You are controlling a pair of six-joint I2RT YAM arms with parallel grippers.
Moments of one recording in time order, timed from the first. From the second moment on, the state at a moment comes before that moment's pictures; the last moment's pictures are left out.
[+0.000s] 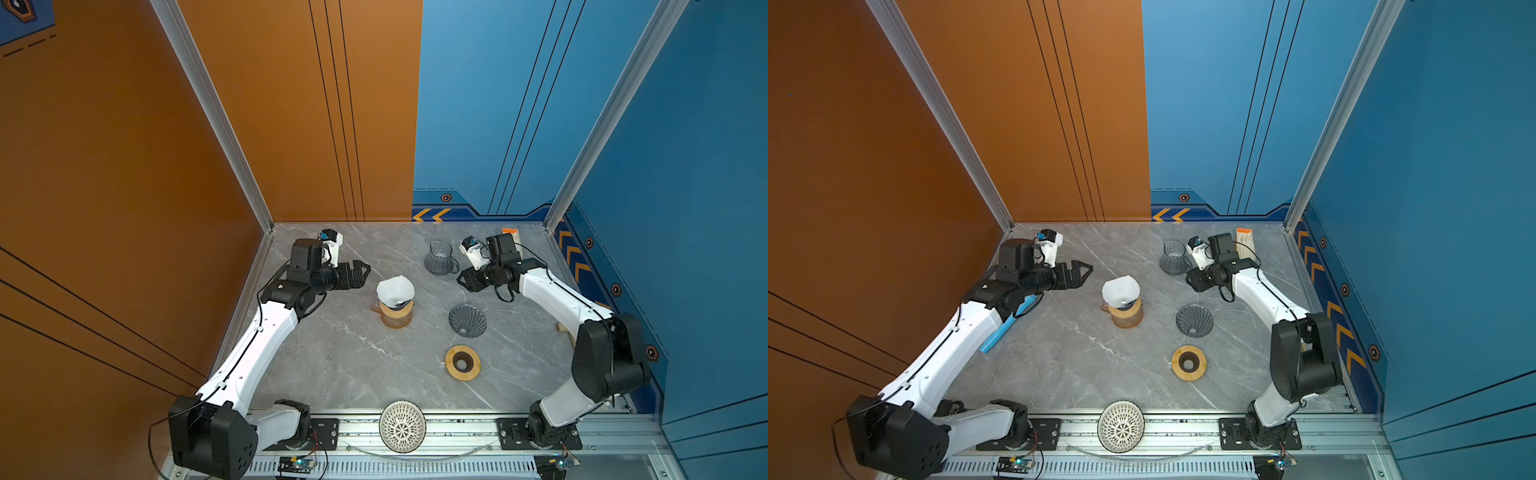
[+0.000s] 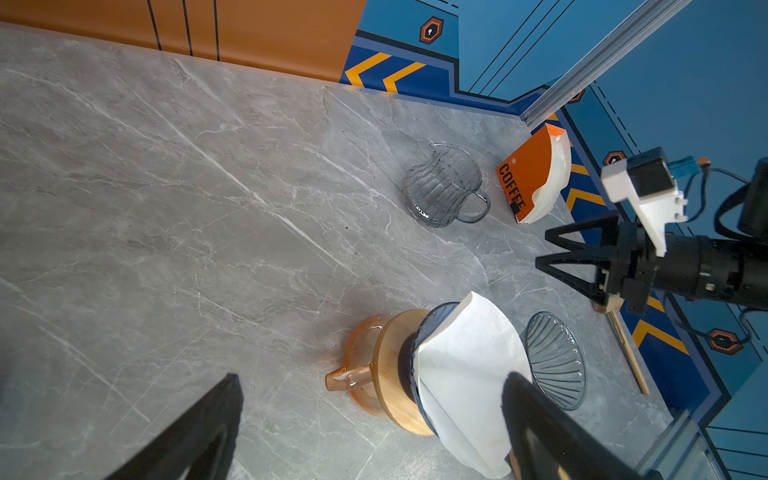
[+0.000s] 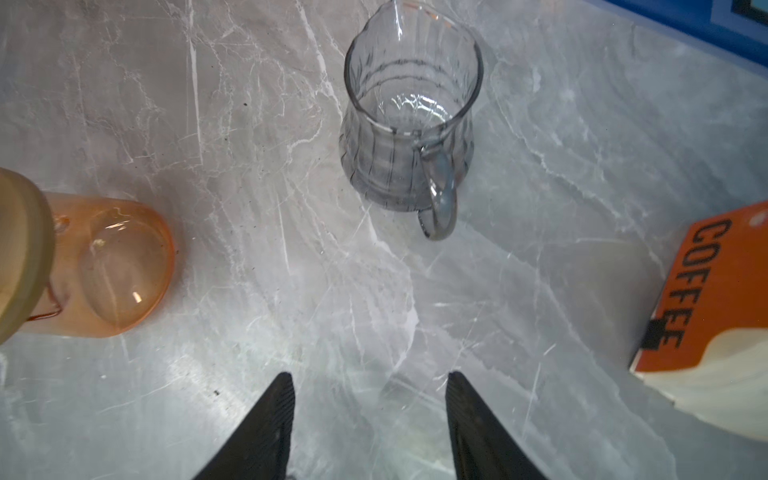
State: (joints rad) left arm -0.21 1.21 1.08 -0.48 0.32 -0.31; right arm 0.24 1.67 1.24 -0.49 -0.23 -0.25
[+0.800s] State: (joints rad) left arm -0.20 1.20 1.08 -0.50 0.33 -0.31; right arm 0.20 2.04 1.57 -0.49 -0.29 -0.45
